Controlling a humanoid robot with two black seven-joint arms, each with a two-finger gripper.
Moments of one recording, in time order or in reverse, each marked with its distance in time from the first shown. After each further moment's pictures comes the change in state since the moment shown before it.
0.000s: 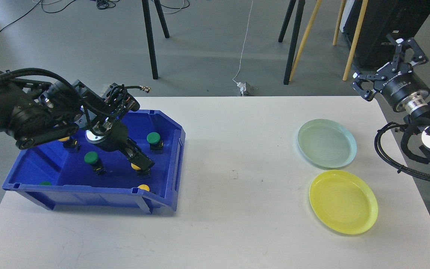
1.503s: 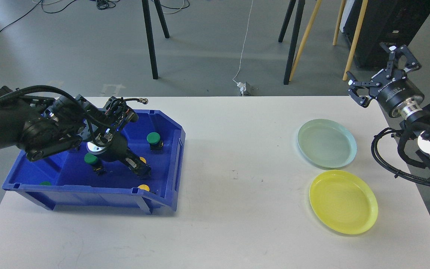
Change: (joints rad) left arm 0.090 -0.036 -0.024 0.077 -0.004 0.003 0.000; right arm -0.014 0.012 -0.018 -0.004 0.000 0.000 -0.008
